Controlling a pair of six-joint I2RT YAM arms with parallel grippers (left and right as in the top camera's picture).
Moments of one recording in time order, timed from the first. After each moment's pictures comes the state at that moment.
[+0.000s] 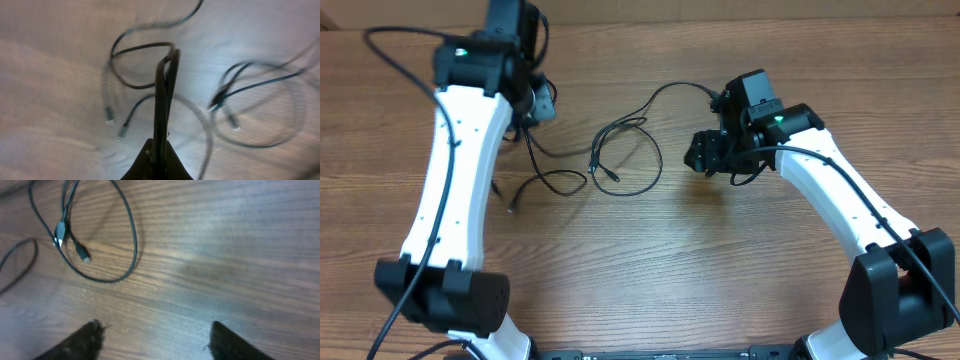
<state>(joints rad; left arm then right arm) -0.16 1.82 1.96 -1.42 -0.21 -0.43 0.33 1.73 1.34 -0.84 -0.29 0.30</state>
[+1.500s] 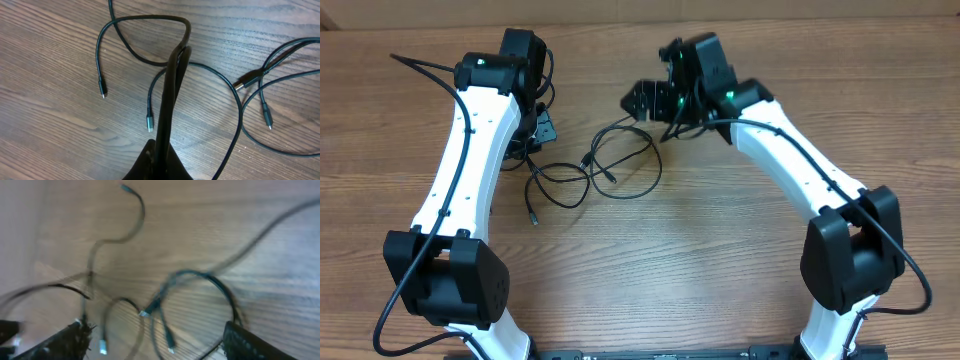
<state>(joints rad) -0.13 1.85 1.76 -1.38 -0.21 -0.51 0.43 1.96 1.65 -0.53 -0.41 0.48</state>
